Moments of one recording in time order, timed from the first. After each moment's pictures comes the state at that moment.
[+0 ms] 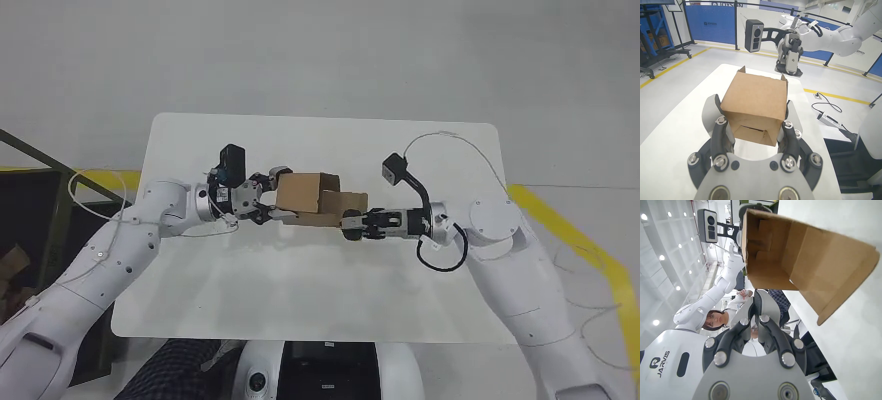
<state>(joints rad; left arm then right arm) 0.91 -0.78 -0.82 -1.38 1.01 -1.00 0.39 -1.08 -1.16 1.13 -1.59 0.29 0.02 1.19</state>
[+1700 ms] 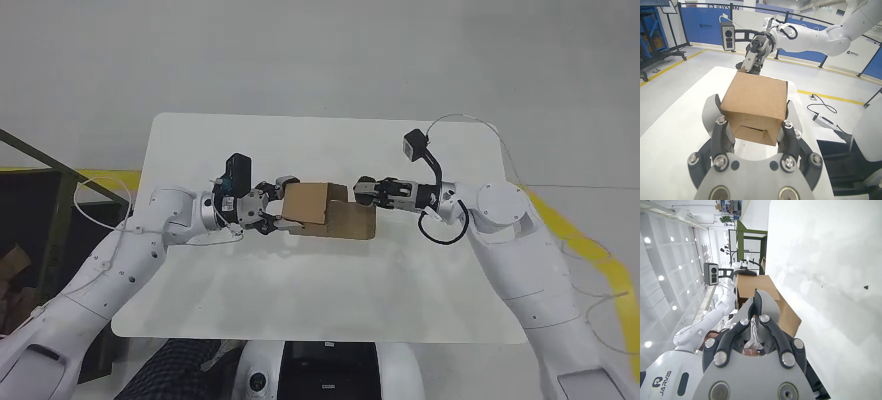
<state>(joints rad) 0.99 -0.79 -0.88 -1.45 1.01 -1.01 0.35 -0.99 -1.15 1.13 -1.44 0.29 -0.01 1.03</state>
